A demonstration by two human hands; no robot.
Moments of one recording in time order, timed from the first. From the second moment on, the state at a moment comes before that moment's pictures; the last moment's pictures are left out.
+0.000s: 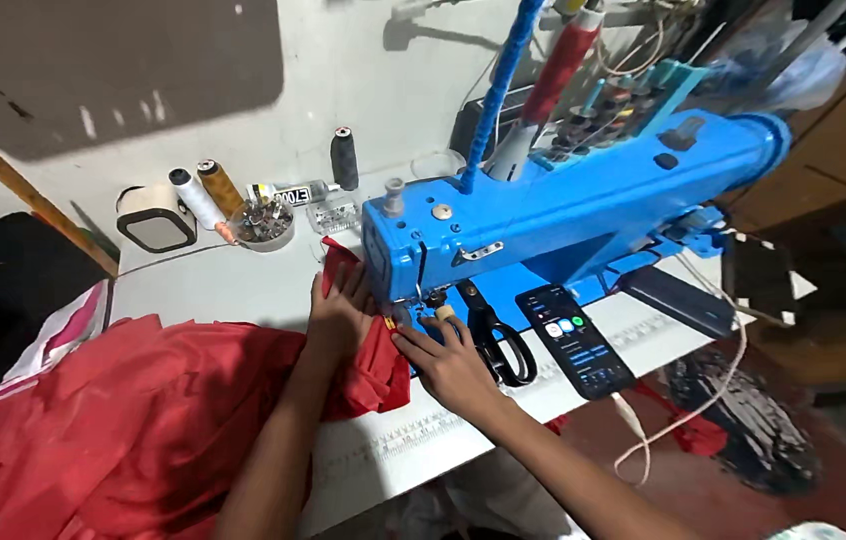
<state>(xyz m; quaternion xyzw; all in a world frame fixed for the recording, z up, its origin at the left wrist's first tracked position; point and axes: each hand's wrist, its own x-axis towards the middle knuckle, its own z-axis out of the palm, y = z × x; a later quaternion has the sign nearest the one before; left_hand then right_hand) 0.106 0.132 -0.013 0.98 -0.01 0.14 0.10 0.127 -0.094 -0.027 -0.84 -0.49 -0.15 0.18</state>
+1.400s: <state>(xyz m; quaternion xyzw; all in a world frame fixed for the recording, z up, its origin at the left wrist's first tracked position) -0.057 0.108 0.076 0.97 0.07 0.05 0.23 0.049 -0.140 -0.003 -0.72 -0.64 0.03 0.27</state>
